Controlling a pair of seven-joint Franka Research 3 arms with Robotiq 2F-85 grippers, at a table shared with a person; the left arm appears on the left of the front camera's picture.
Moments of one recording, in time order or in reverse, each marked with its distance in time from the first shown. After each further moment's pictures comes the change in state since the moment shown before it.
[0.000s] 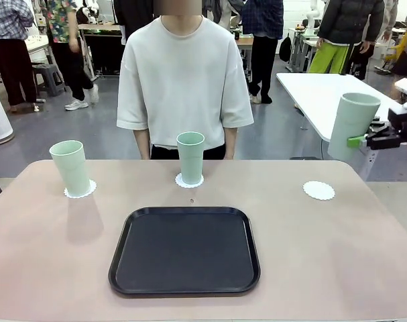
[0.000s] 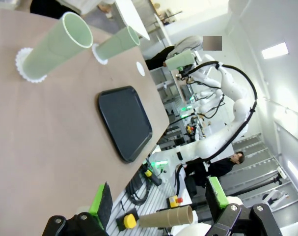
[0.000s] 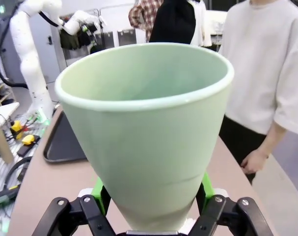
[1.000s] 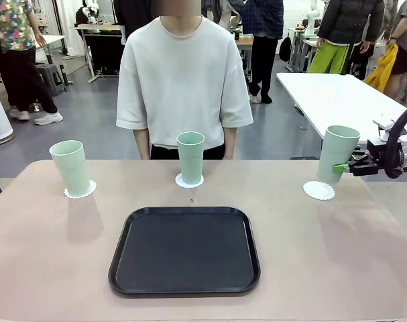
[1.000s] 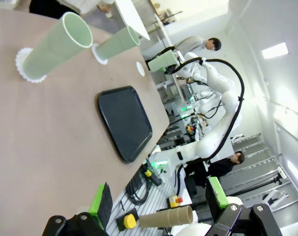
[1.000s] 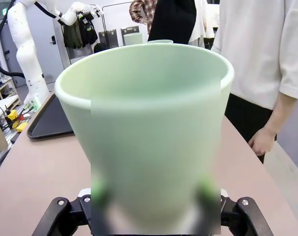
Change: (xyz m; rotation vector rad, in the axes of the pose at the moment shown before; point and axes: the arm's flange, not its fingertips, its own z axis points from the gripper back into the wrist) left arm 0.000 0.000 0.000 0.000 0.000 0.000; right arm -0.088 -0.045 -0.026 0.031 0.001 -0.031
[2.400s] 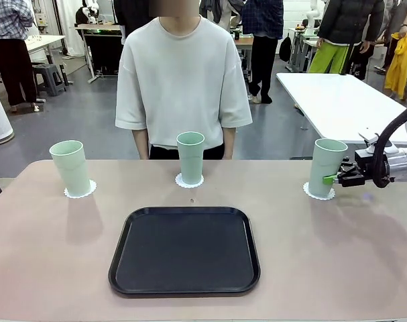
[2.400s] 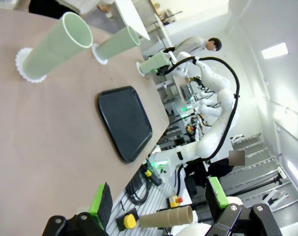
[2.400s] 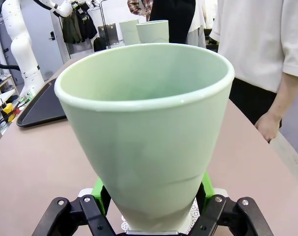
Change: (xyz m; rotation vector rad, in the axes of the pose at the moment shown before) left arm 0.000 0.000 0.000 0.000 0.000 0.000; right arm -0.037 -0.016 -0.024 0.007 0.027 -0.020
